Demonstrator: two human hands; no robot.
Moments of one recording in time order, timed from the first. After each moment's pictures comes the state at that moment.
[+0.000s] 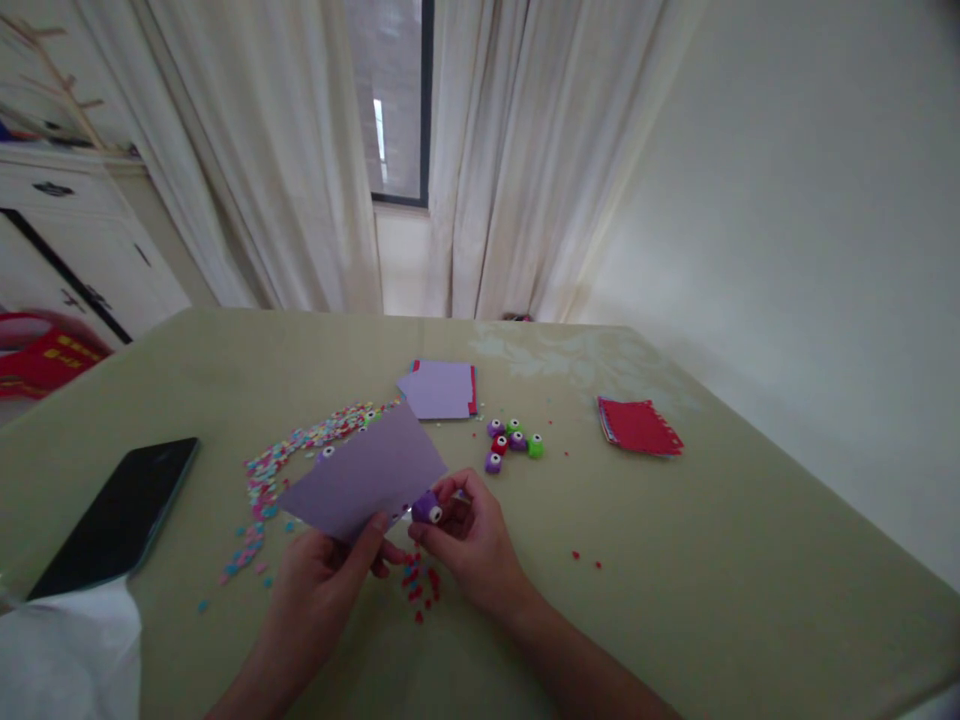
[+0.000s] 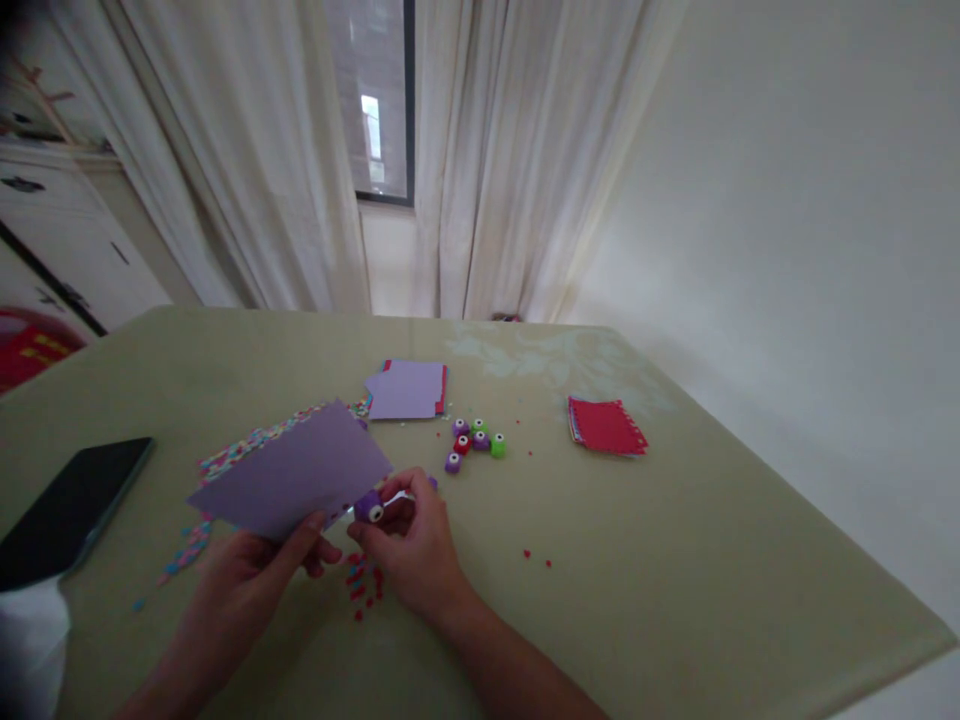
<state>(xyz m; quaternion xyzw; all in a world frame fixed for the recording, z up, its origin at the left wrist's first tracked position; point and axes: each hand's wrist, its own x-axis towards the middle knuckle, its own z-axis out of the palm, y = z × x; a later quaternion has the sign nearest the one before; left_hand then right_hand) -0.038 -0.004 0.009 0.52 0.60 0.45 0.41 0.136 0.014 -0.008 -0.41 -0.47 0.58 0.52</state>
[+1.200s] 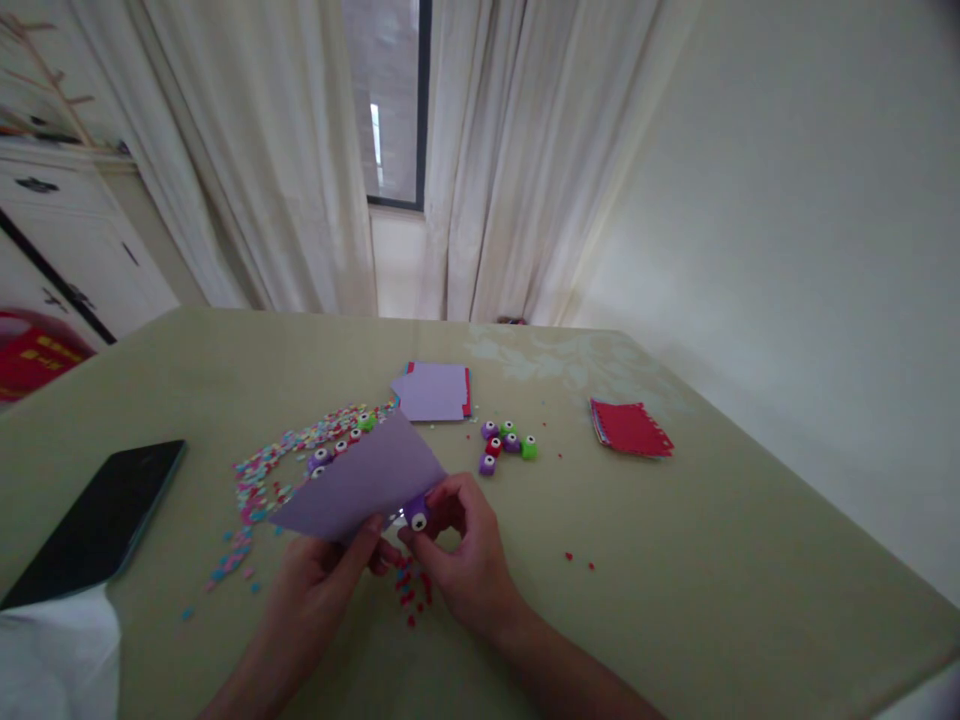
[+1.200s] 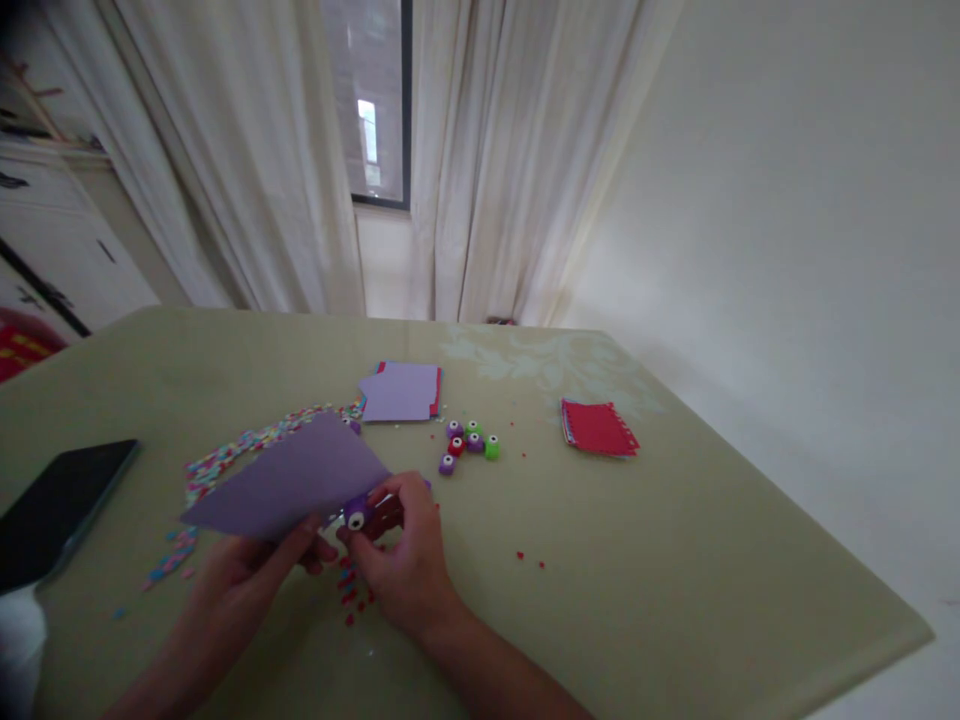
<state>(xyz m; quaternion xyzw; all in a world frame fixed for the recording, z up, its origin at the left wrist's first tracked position) -0.035 -0.003 0.002 0.51 0.58 0.46 0.43 0.135 0.009 -0.012 -0.46 -0.56 0.44 0.54</state>
